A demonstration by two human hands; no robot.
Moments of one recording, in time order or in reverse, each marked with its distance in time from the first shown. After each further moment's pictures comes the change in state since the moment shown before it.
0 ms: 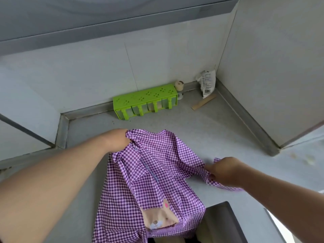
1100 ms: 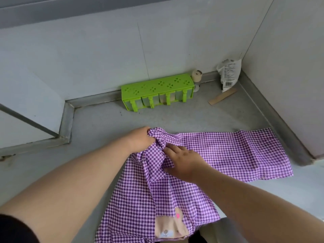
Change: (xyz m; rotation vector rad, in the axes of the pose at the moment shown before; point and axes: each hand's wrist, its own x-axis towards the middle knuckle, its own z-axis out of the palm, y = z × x) left_hand 0.043 0.025 0.038 -0.226 0.016 -0.029; right_hand 0.144 -0.063 -0.061 0.562 0.276 0.128
